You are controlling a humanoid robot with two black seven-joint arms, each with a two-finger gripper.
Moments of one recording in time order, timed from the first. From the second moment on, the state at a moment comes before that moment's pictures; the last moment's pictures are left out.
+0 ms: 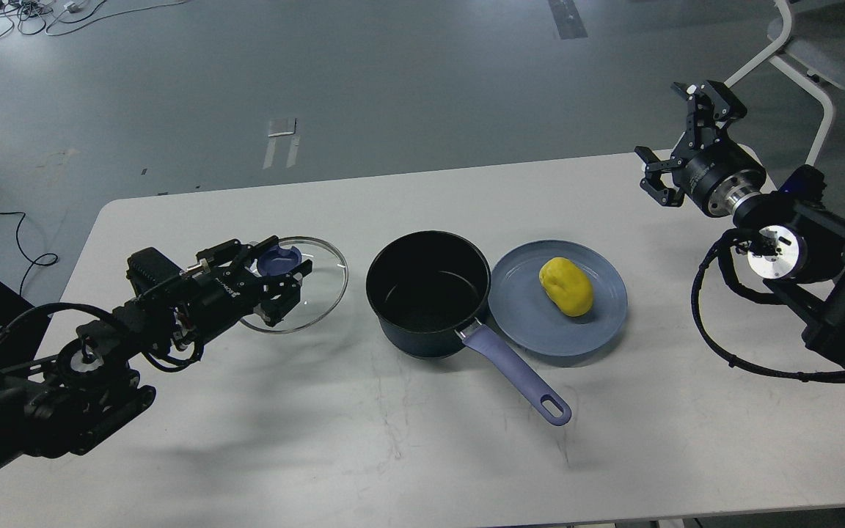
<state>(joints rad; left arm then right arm) -0.80 0.55 -0.07 -0.81 1.73 0.49 -0.44 0.73 -0.36 0.69 0.73 -0.11 0.15 0.26</state>
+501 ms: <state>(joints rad) -0.72 0.50 -0.06 -0.74 1.67 0.49 -0.44 0.73 -0.36 0.69 0.72 -0.11 0.15 0.26</state>
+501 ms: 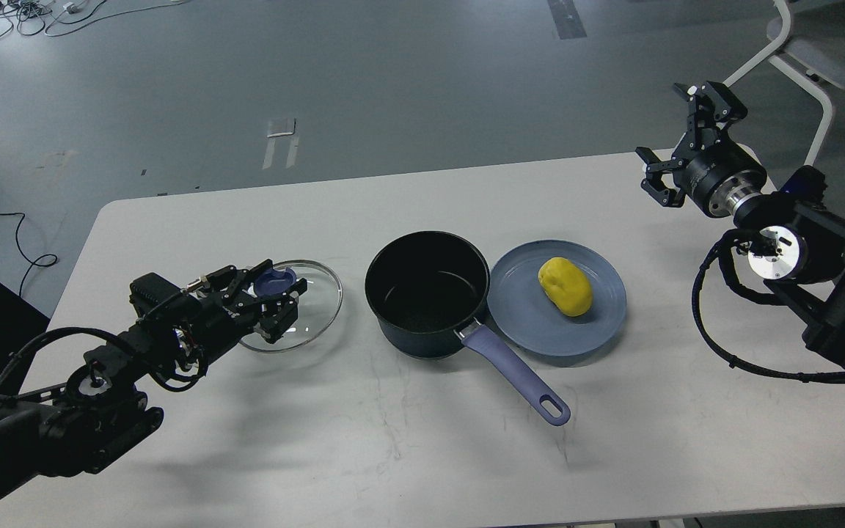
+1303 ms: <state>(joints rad) -0.69 0.48 -0.05 -0.69 1.50 0.49 -0.49 0.74 -0.37 0.66 0.71 -0.11 0.16 0.26</state>
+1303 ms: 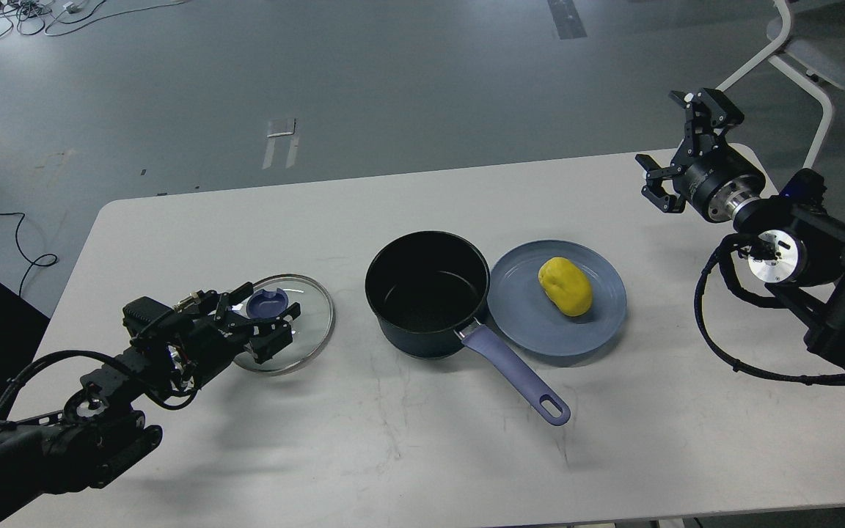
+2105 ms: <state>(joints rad) -1.08 0.51 -0.16 -0.82 0.38 0.10 -0.42 1.01 -0.43 0.07 0.74 -0.92 0.15 0.49</state>
